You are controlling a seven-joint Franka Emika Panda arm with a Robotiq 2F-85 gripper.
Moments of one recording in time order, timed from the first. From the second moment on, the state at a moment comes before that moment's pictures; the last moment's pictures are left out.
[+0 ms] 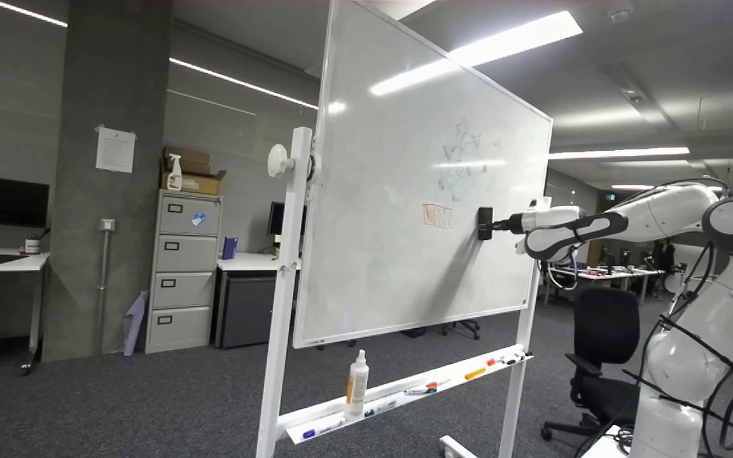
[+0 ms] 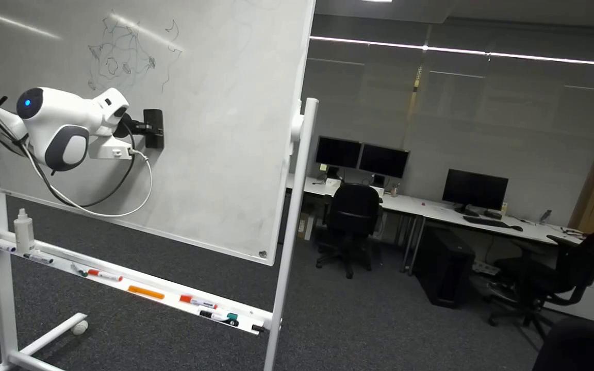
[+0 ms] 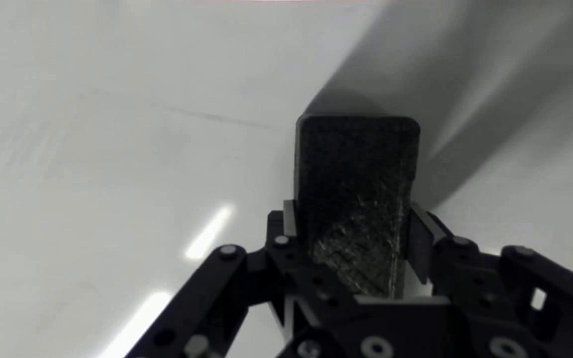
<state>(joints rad) 0.23 -0.45 -0.36 -2.48 -0.03 3.45 -0.30</state>
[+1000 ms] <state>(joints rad) -0.04 -0.43 0.25 -2.52 -0.04 3.45 -0.27</state>
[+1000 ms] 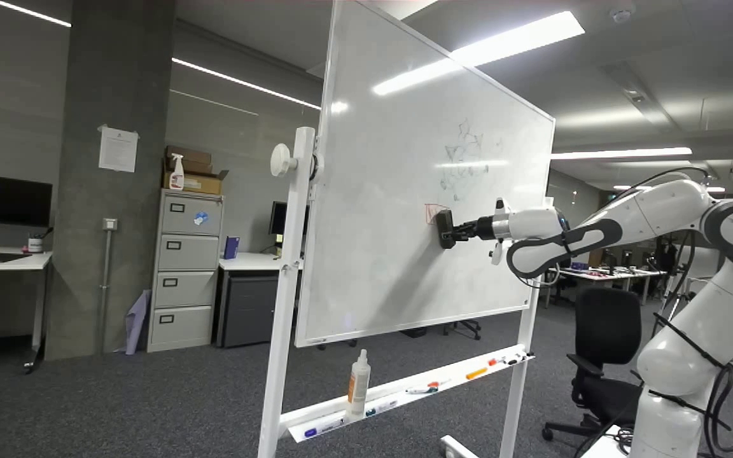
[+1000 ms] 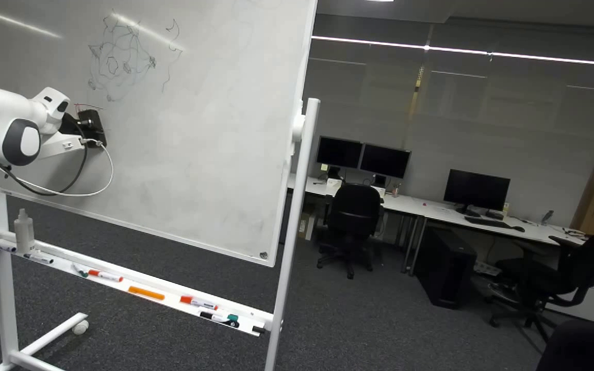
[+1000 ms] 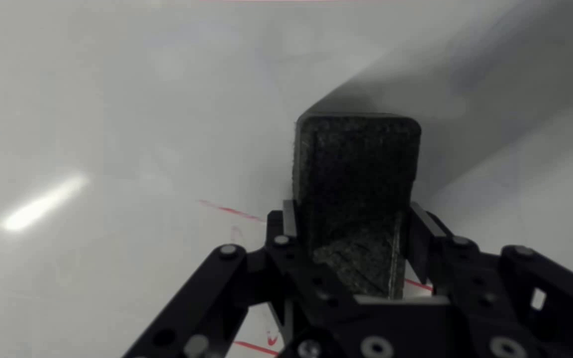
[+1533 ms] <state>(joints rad) -0.07 -0.42 0.29 -2.52 -0.03 3.45 -0.26</state>
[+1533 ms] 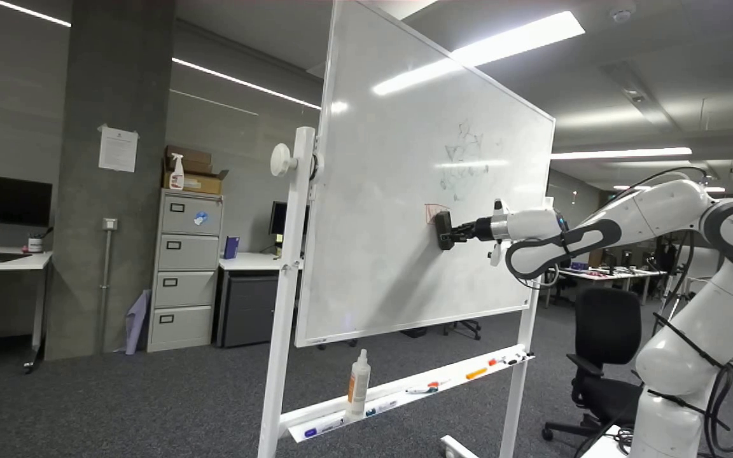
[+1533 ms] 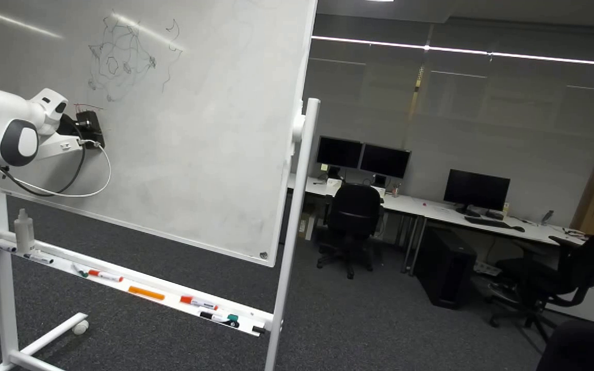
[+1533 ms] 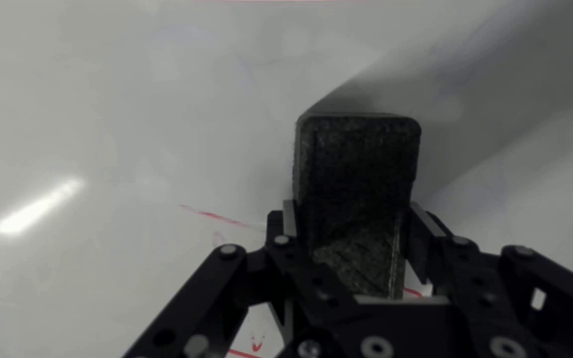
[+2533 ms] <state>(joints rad) -0.09 -0.46 0.21 -2.51 -0.02 3.45 -0.26</state>
